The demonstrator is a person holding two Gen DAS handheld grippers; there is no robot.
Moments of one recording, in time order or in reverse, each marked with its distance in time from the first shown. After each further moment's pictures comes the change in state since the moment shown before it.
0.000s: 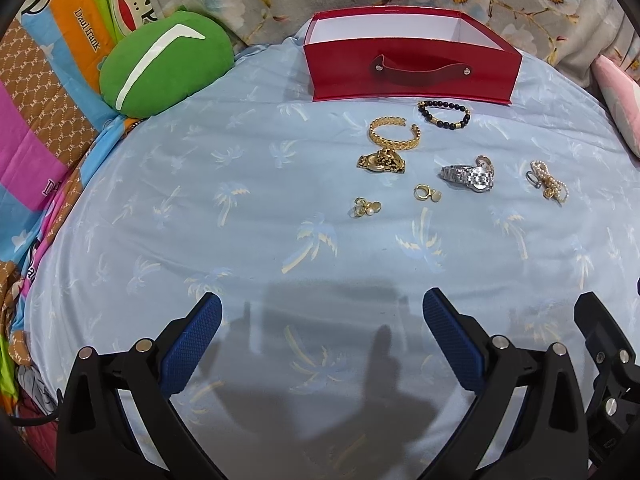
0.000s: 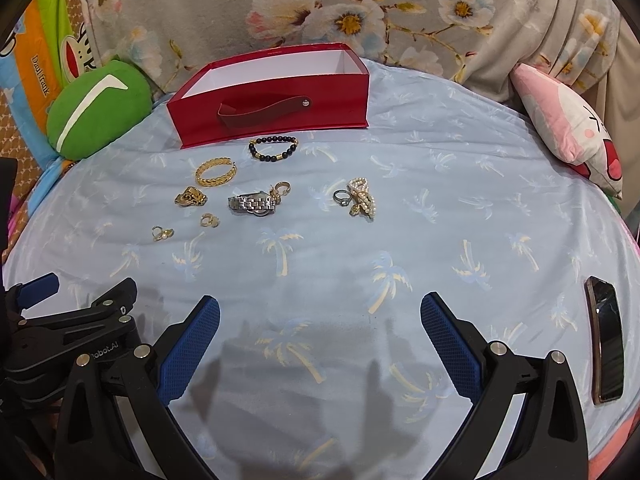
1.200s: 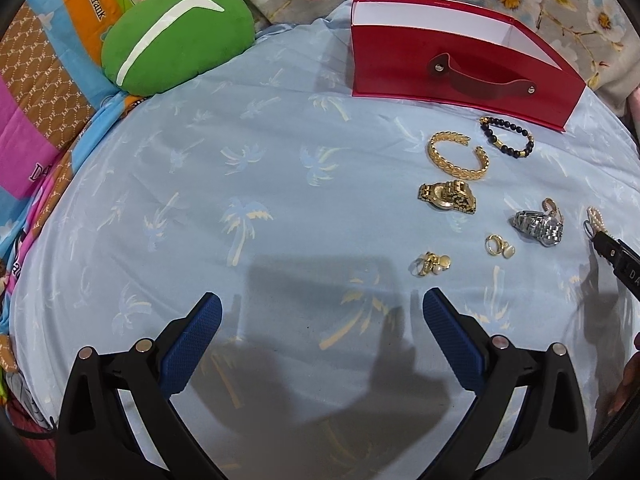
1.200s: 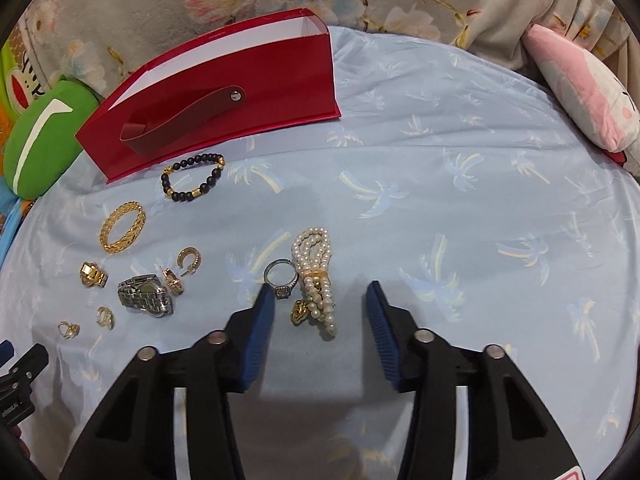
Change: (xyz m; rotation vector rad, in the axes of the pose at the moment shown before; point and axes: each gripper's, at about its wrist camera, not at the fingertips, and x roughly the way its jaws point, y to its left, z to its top) left arm 0.060 0.031 0.044 -0.090 0.061 0.012; right arm 0.127 -0.047 0.070 0.087 0.062 0.014
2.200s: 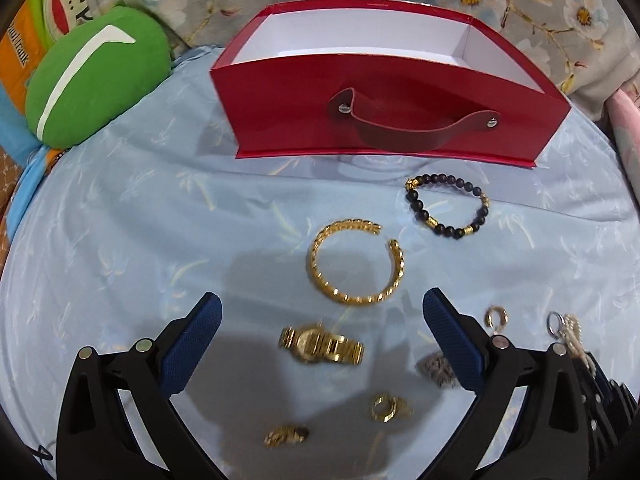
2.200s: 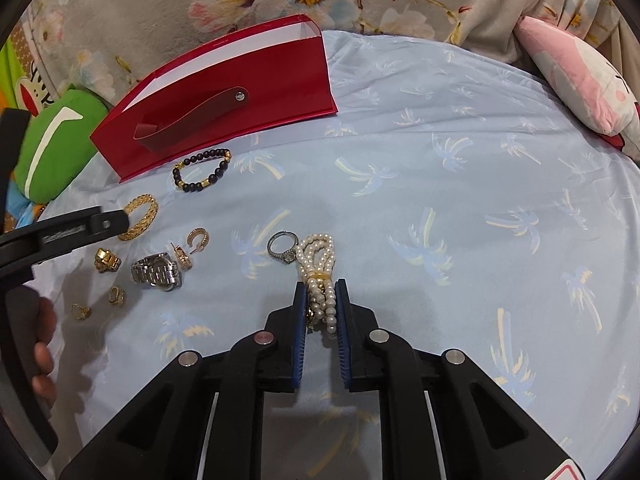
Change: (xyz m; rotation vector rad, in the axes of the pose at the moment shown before) left arm 0.048 -0.087 0.084 0.076 -0.018 -0.141; right arm -0.014 -0.011 -0.020 0.036 -0.016 0.051
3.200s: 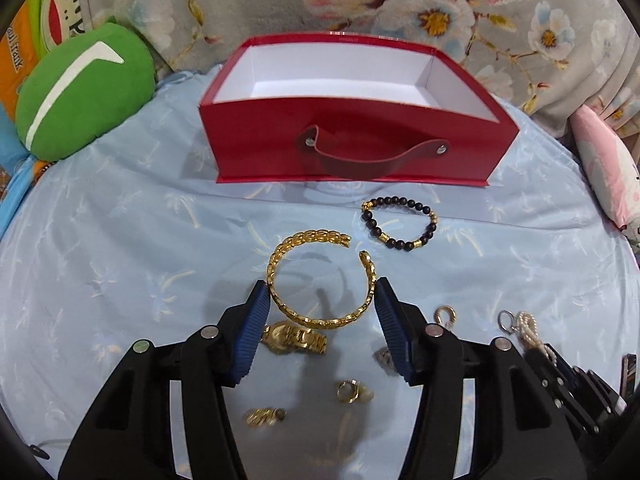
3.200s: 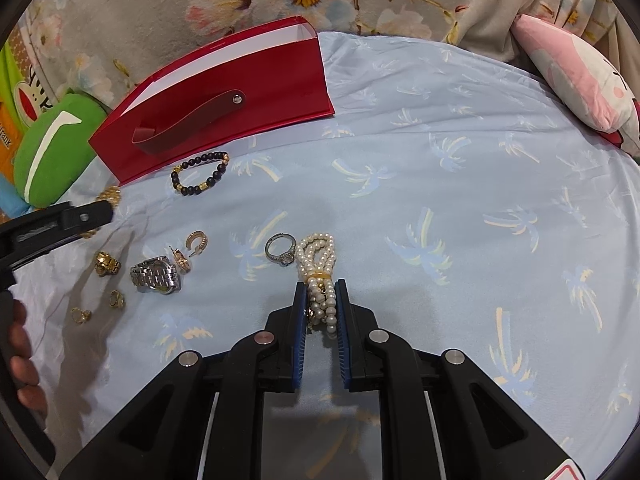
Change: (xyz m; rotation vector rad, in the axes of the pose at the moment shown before) left arm -0.045 0.003 -0.011 0.003 -0.105 -0.119; right arm -0.004 0.001 0.000 -0.006 -0.023 -0.012
